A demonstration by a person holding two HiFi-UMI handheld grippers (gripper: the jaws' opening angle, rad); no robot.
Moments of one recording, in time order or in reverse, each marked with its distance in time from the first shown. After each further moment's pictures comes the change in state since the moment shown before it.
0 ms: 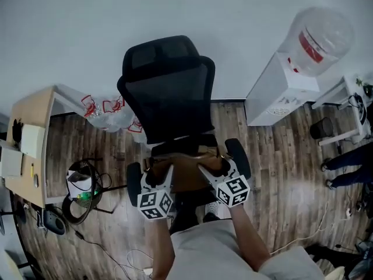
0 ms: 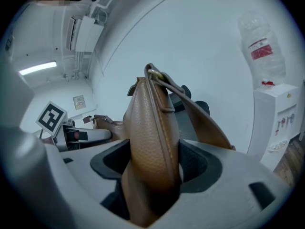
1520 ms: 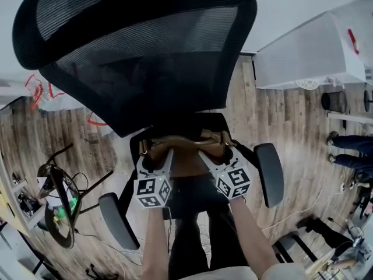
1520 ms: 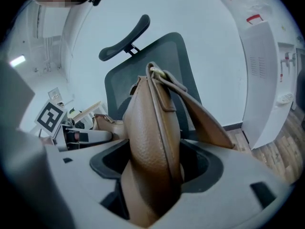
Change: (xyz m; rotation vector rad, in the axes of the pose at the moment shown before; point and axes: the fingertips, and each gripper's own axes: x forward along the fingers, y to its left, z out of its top) left arm 0.273 0.148 -0.236 -0.037 0.294 -0.068; right arm 0.218 -0.162 -0.249 0.139 0.216 -0.161
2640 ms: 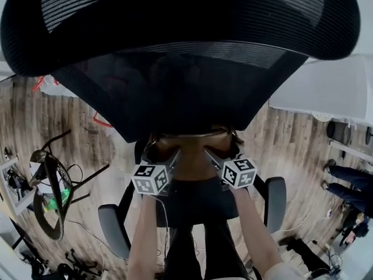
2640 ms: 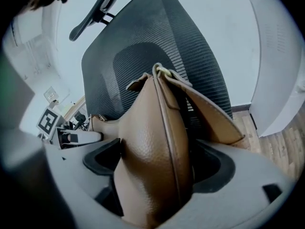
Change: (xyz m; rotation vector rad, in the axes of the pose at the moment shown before) left arm 0.079 0.052 -0.031 -0.160 0.179 -0.074; right arm 0.103 -0.055 -0.031 0.082 0.267 0.040
